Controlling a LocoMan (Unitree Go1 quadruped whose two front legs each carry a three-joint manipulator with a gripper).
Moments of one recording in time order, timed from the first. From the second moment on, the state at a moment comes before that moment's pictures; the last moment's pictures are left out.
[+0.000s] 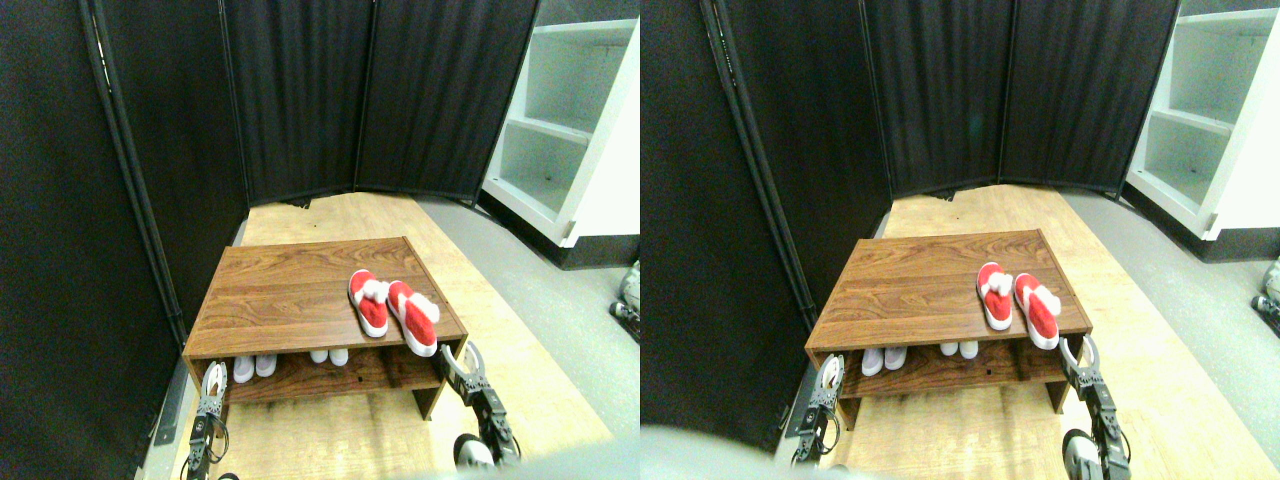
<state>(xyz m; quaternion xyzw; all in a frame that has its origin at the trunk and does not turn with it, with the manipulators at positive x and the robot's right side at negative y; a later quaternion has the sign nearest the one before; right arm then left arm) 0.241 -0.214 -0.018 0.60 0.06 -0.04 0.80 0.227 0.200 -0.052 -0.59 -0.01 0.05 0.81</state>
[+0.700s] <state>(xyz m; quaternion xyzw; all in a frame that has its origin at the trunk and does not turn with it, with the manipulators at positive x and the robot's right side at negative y) 0.302 -0.204 -0.070 0.66 0.14 -0.04 0.73 0.229 0.197 -0.053 -0.58 -0.01 0.06 0.81</state>
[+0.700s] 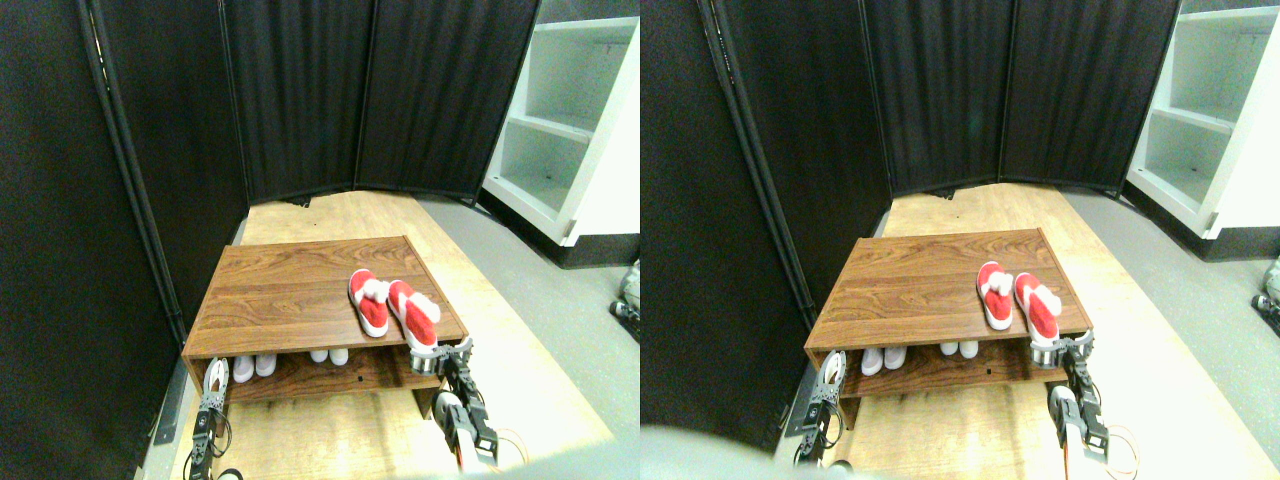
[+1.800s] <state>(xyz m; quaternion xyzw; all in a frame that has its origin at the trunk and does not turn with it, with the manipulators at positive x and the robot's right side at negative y) 0.288 -0.195 -0.074 0.65 0.14 -0.04 0.74 0.217 0.202 -0.053 -0.57 -0.03 0.07 0.82</state>
